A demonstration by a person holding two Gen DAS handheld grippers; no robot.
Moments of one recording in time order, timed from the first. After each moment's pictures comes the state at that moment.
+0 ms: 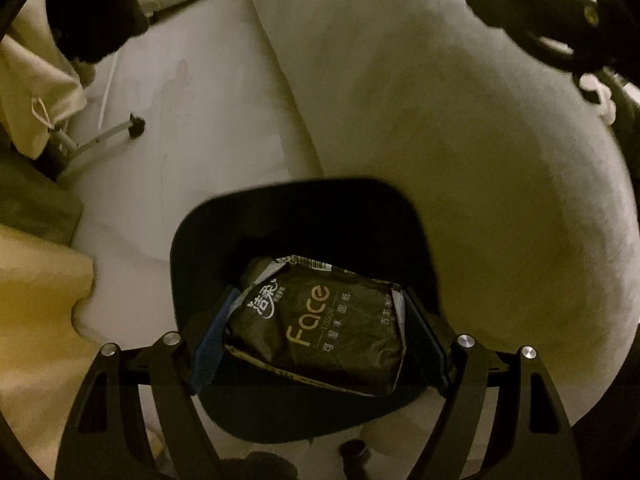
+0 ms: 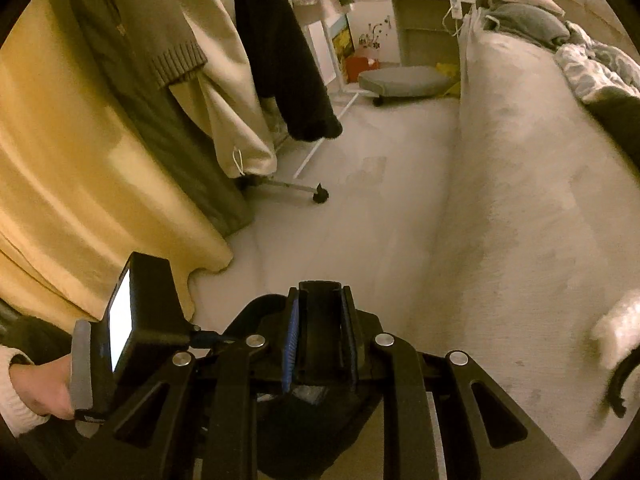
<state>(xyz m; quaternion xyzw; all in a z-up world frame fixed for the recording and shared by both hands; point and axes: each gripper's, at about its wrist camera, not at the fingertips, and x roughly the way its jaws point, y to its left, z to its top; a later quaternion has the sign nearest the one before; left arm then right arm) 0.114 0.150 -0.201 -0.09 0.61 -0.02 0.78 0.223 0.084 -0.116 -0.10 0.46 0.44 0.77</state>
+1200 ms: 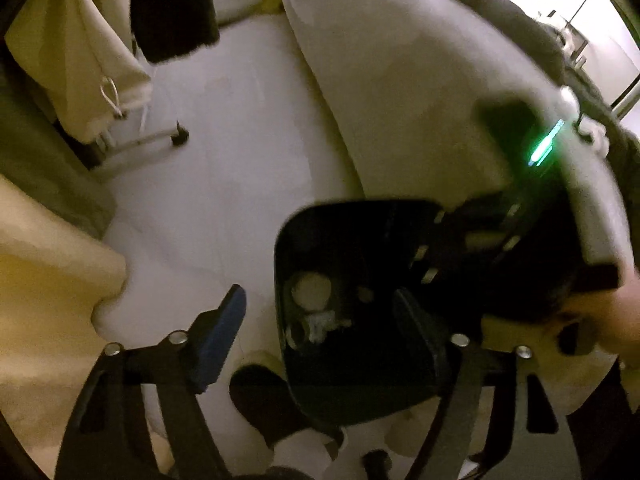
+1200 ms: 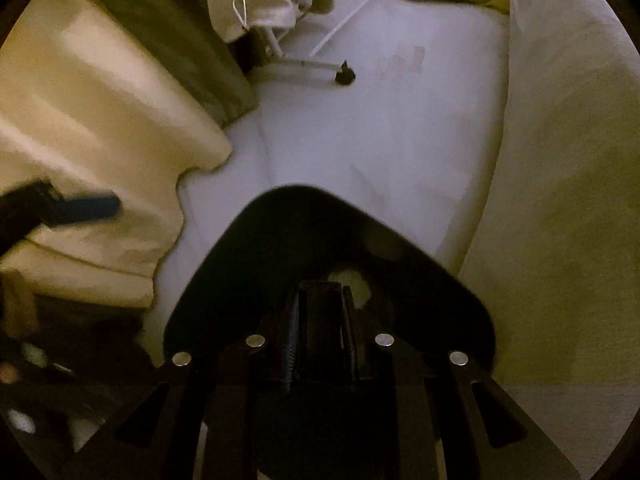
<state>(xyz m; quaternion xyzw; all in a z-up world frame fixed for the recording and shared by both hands) 0.071 0.224 -0.163 -0.12 0.55 0.01 0.83 0.186 0.170 -0.252 -0.20 0.58 0.42 0.66</state>
